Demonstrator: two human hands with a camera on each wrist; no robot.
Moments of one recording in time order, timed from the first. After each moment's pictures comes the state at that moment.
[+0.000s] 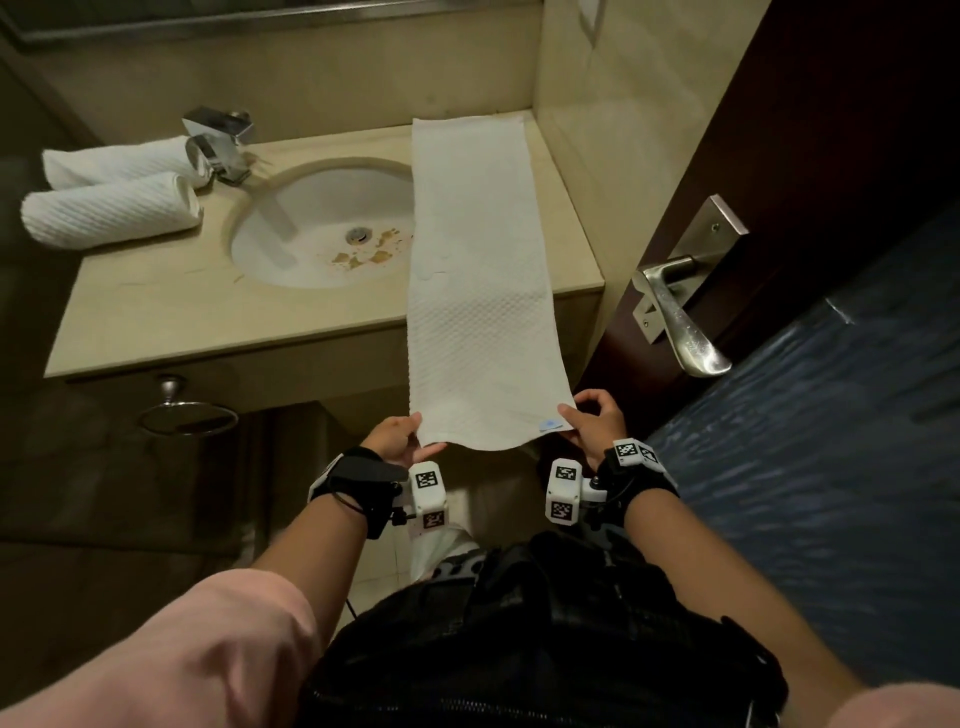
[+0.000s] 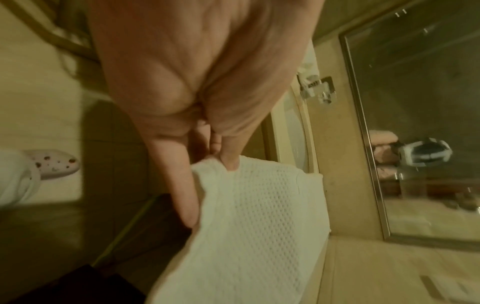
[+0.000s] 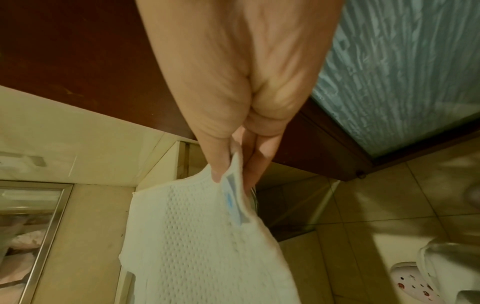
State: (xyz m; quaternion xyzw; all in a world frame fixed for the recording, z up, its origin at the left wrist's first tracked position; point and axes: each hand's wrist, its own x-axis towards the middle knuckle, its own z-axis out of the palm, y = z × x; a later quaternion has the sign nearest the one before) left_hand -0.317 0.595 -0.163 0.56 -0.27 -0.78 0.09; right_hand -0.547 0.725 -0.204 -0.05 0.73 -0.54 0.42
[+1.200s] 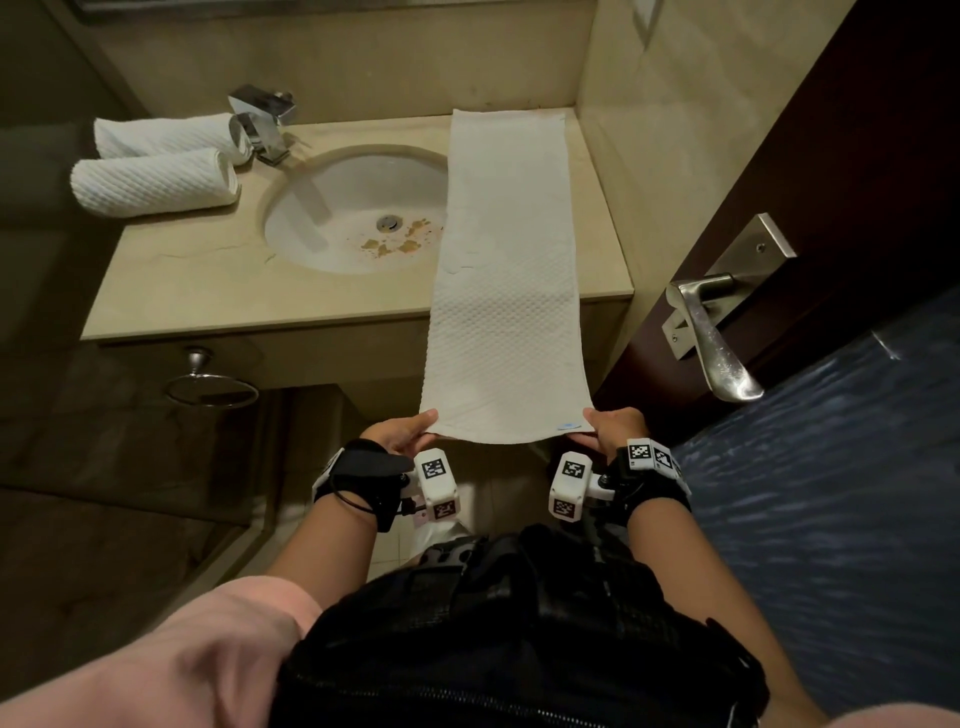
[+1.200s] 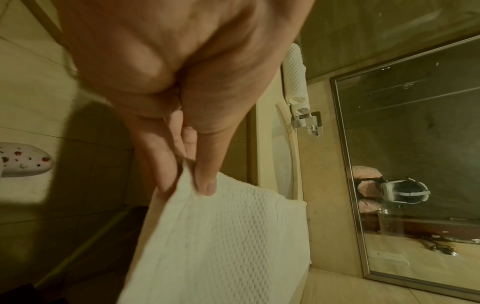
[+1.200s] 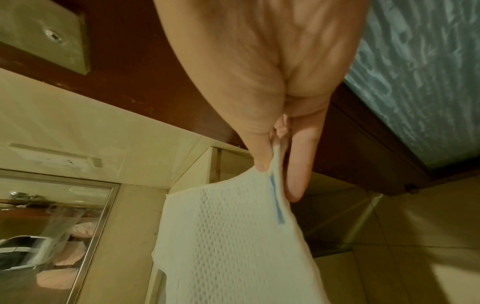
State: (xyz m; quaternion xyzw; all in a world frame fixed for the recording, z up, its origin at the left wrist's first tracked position) left_hand -0.311 0.608 -0.127 0.61 -0.15 -0.77 0.13; right_hand -0.566 0.705 -0.212 0.02 0.75 -0.47 0.46
